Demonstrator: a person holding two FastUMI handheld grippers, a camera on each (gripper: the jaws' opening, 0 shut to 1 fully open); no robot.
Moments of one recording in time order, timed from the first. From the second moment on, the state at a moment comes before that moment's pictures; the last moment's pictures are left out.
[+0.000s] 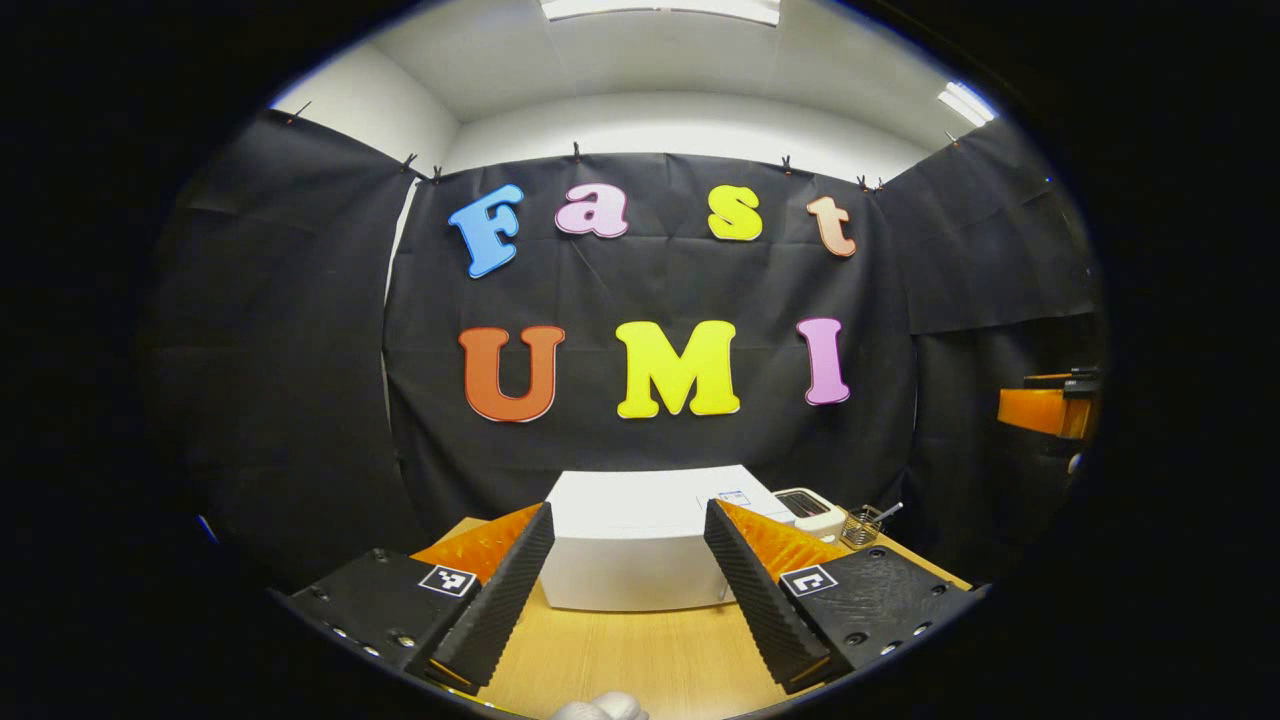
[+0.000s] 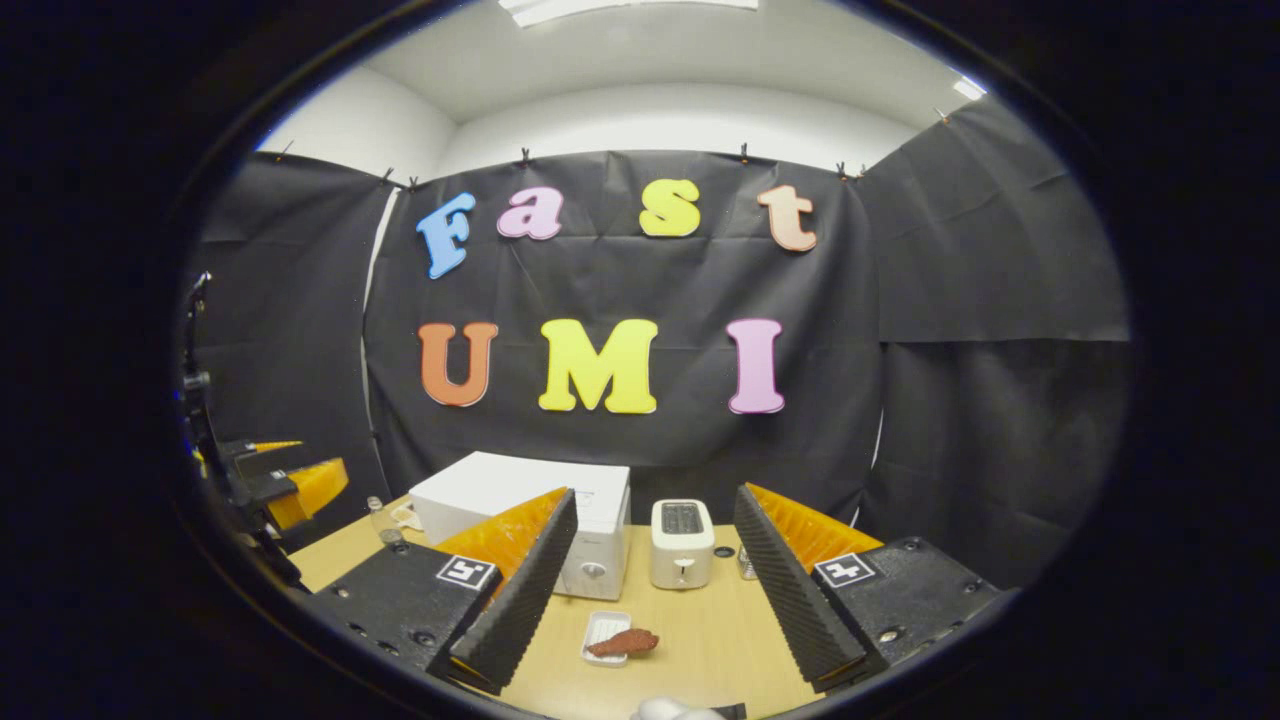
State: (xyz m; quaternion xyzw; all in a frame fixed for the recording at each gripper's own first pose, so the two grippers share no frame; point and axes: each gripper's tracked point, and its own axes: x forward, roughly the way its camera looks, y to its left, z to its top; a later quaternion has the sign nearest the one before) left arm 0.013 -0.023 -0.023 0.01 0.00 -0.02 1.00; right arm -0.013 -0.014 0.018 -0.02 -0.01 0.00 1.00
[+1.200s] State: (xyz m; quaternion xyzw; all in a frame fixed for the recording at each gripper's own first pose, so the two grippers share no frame) left arm 0.233 -0.177 -0.272 0.02 0.10 -0.06 0.99; right arm -0.022 -0.141 0.003 -0.05 0.06 -0.13 0.99
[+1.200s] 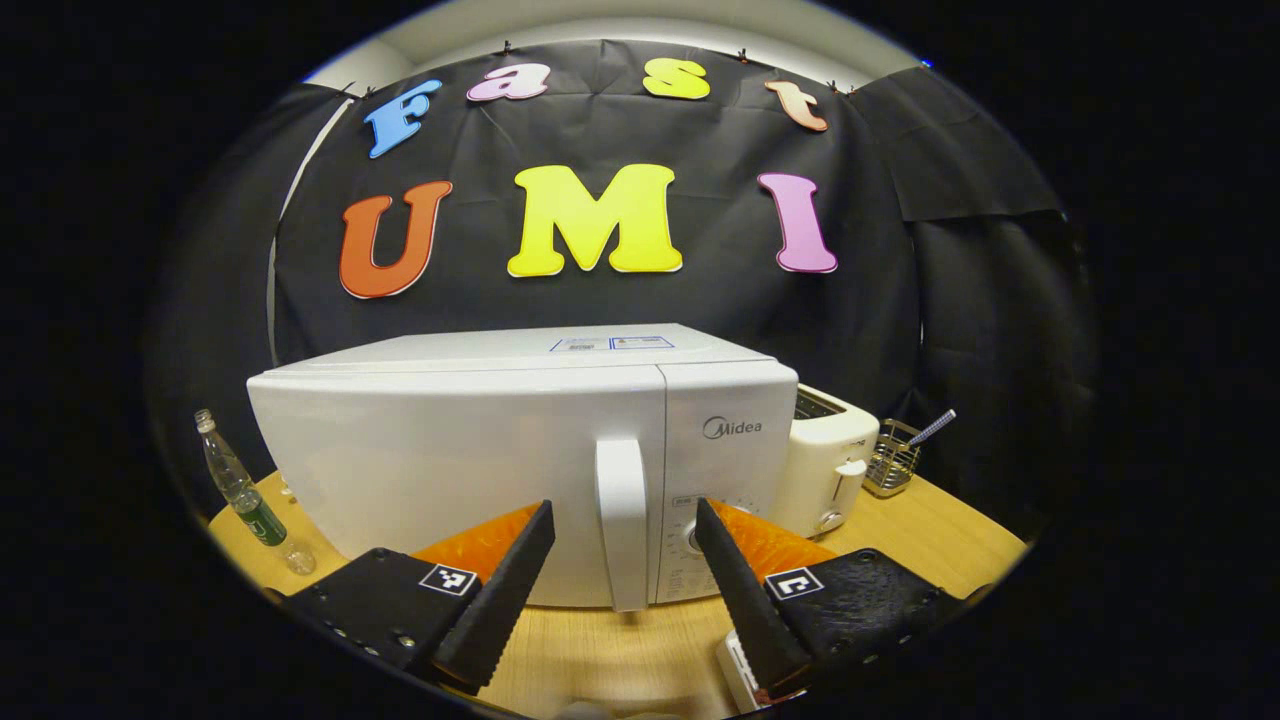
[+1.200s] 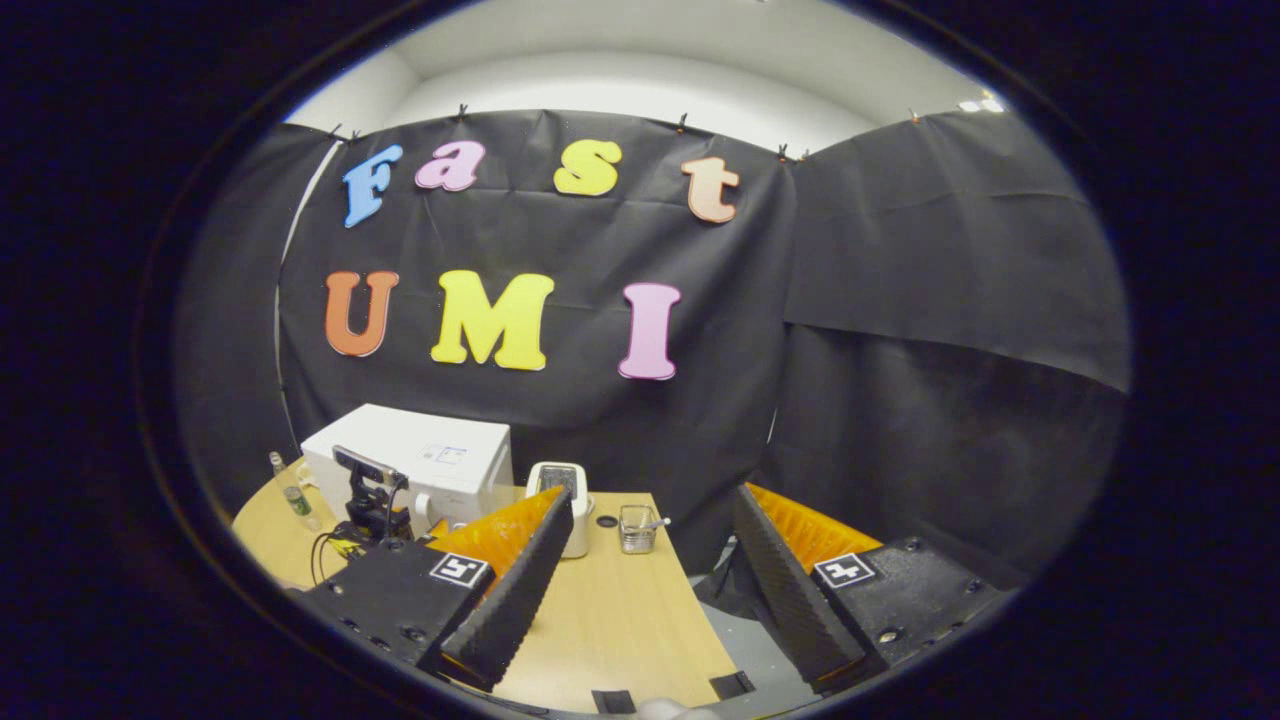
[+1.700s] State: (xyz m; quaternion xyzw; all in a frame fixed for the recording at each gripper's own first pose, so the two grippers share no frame) left arm 0.243 -0.179 -0.273 0.00 0.09 -0.07 0.99; right arm -0.006 -0.144 -0.002 -0.04 0.07 -0.13 0.99
